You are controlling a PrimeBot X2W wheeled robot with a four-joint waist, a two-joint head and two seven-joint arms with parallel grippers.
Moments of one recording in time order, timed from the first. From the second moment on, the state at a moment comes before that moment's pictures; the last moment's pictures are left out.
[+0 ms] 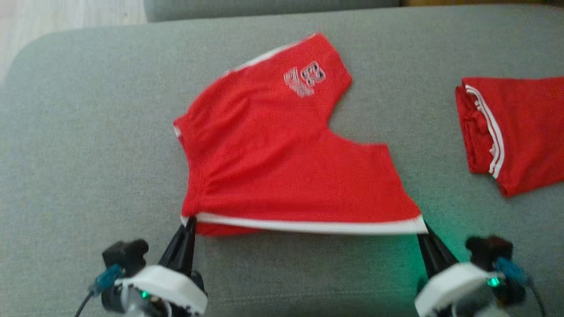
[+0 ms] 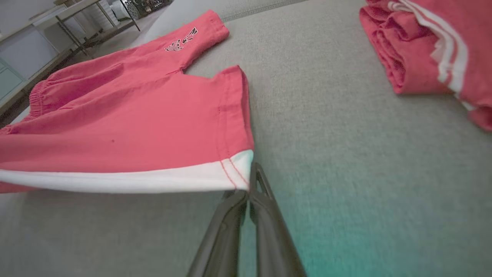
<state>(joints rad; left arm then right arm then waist) -0.02 0.11 -0.29 0.32 -0.50 -0.04 -0.20 0.04 -0.06 0.10 0.26 0.26 0.13 0.00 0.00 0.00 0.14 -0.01</state>
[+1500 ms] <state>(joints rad) -0.44 0.08 -0.29 0.31 -0.63 -0.07 0.00 -0.77 -0.20 0.18 0.55 0.28 0.13 0.22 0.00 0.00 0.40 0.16</state>
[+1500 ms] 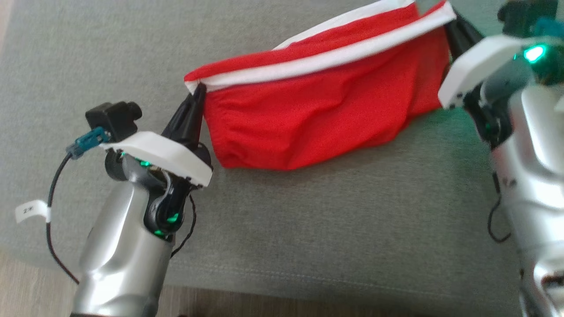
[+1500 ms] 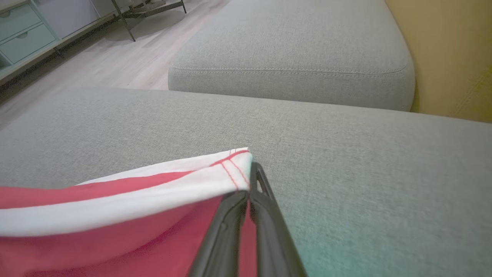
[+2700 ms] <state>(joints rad) -0.34 0.17 -0.24 0.22 -0.40 0.05 -0.25 -0.59 -0.15 0.18 0.49 0.24 0.13 -0.25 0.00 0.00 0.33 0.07</state>
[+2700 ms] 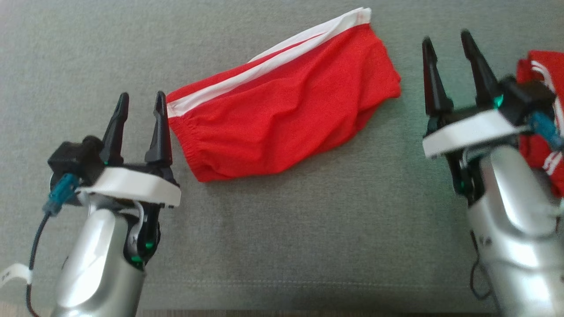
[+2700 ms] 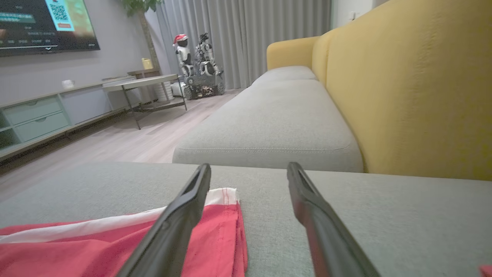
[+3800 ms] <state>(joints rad) -0.23 0.22 -0.27 0.19 -0.37 0.09 -0.23 -0.23 -0.06 0.05 0.08 0.12 0.13 -0.03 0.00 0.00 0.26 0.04</state>
